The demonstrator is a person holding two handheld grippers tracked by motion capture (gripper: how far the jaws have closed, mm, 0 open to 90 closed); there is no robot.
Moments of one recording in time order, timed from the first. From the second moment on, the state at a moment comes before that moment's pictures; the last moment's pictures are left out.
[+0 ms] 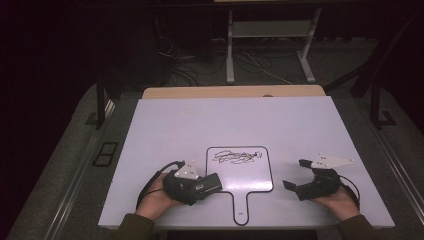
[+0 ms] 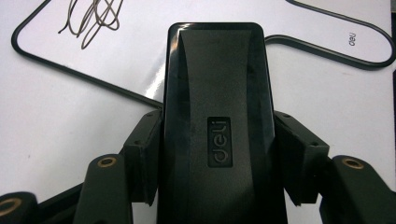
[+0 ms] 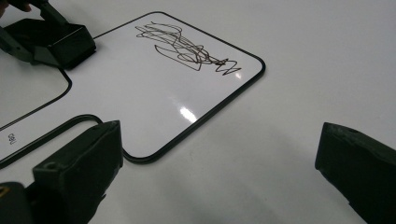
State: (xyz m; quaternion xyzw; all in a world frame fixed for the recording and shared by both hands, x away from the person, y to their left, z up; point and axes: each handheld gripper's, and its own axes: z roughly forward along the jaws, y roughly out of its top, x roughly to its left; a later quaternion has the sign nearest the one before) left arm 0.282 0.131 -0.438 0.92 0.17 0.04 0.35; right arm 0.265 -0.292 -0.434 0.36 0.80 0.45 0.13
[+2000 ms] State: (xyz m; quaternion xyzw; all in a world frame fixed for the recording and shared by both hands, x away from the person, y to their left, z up) left arm 0.333 0.101 -0.393 0.89 0.23 0.06 0.38; right arm 0.263 -0.294 -0.434 0.36 0.80 0.46 0.13
